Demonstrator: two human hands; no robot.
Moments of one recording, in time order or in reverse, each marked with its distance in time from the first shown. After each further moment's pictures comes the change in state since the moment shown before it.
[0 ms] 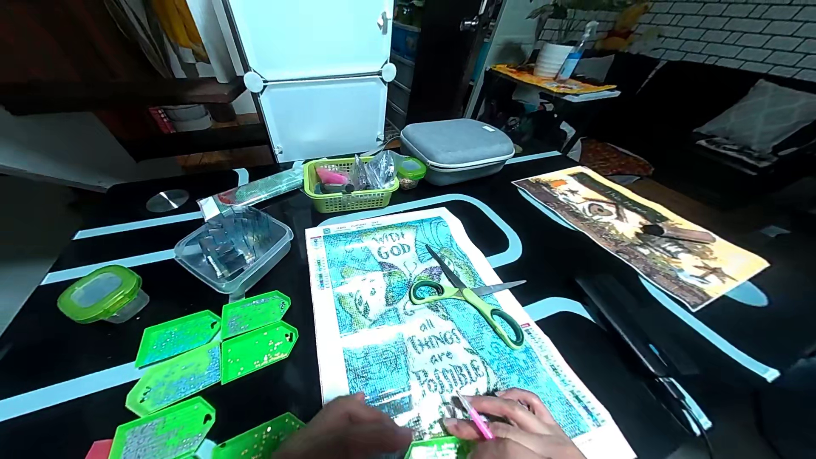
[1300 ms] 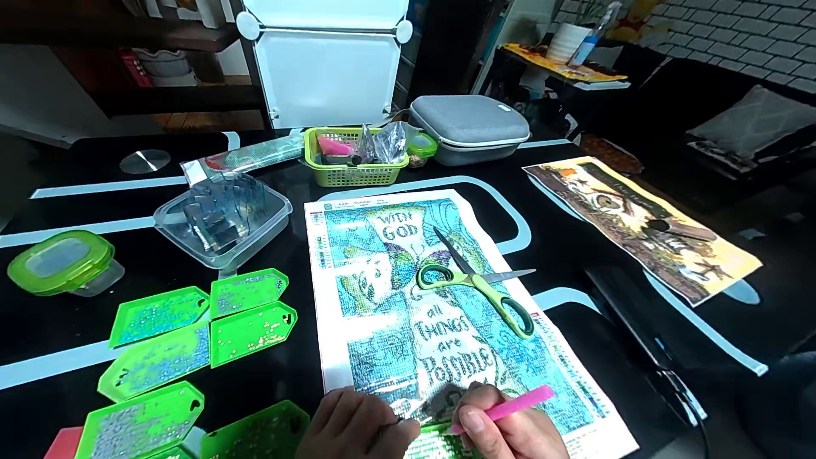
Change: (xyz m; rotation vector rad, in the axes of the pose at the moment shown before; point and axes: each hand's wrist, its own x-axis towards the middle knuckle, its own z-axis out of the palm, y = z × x) left_hand -0.005 -0.007 0.034 0.758 -0.052 -0.167; right_hand 0.034 -0.016 0.040 0.247 0.288 0.145
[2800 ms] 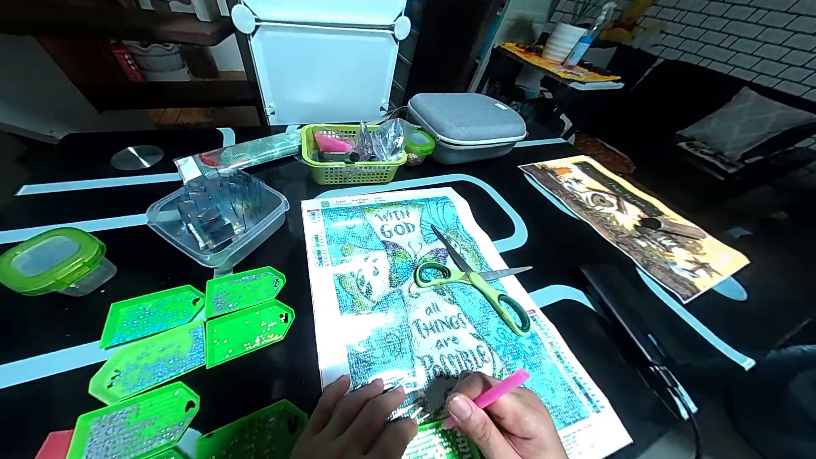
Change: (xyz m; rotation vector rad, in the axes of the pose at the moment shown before) left_hand -0.001 -0.002 0.000 -0.005 -0.028 0.021; right_hand 0.013 0.008 -0.004 0.053 -0.051 -0.076
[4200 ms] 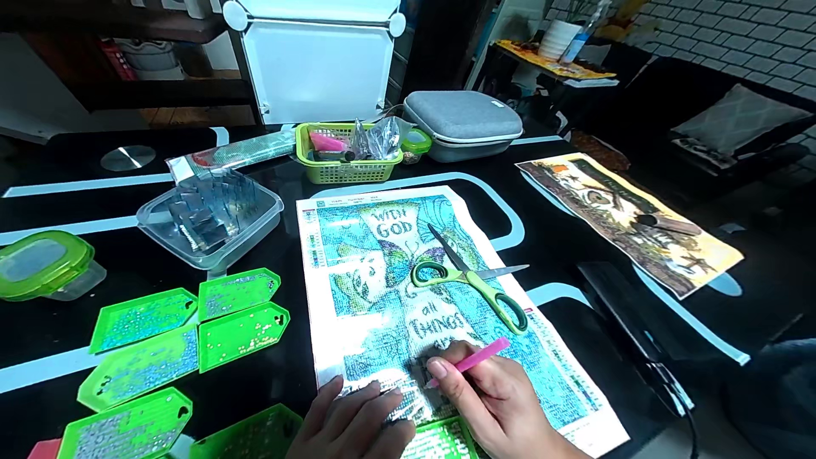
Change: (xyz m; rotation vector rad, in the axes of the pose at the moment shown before) left_hand 0.001 0.001 -0.002 0.008 -0.027 -0.017; right_hand 0.019 0.021 0.005 -0.117 0.078 -0.051
